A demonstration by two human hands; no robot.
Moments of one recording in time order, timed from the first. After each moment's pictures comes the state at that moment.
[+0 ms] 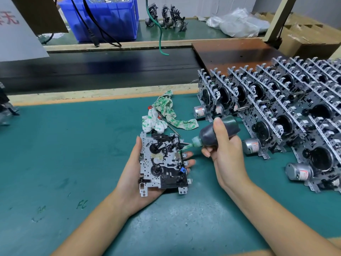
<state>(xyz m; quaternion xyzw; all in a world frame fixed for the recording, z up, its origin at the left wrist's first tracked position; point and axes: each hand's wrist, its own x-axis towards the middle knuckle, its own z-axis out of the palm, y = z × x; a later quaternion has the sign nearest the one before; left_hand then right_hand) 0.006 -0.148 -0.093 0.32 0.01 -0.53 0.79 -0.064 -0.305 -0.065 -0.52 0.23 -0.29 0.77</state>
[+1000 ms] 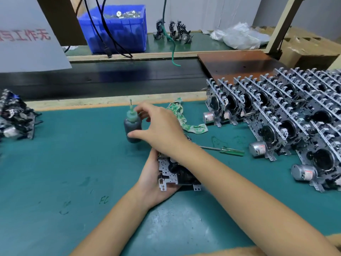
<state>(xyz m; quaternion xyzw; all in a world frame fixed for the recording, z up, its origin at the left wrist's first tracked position) 0.008 -0.152 -0.086 0.30 0.01 -0.53 0.79 0.023 -0.222 -0.015 -0.91 0.04 -0.16 0.38</state>
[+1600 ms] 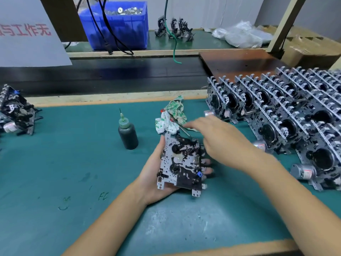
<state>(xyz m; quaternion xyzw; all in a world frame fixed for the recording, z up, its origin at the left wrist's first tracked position) 0.008 -0.147 -0.091 0.34 -0.06 -0.57 0.74 -0.048 -0.307 -0.017 -0.99 0.01 -0.04 0.09</state>
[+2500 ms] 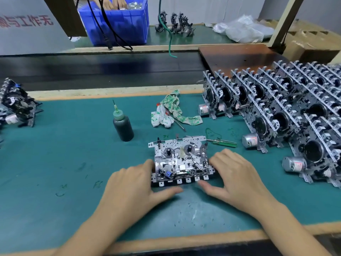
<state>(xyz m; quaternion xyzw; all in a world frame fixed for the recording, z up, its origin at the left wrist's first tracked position) -0.041 -0.095 -0.058 0.94 -0.33 -0.03 0.05 -0.135 -0.312 -0.079 -0.98 -0.03 -0.21 0.05</state>
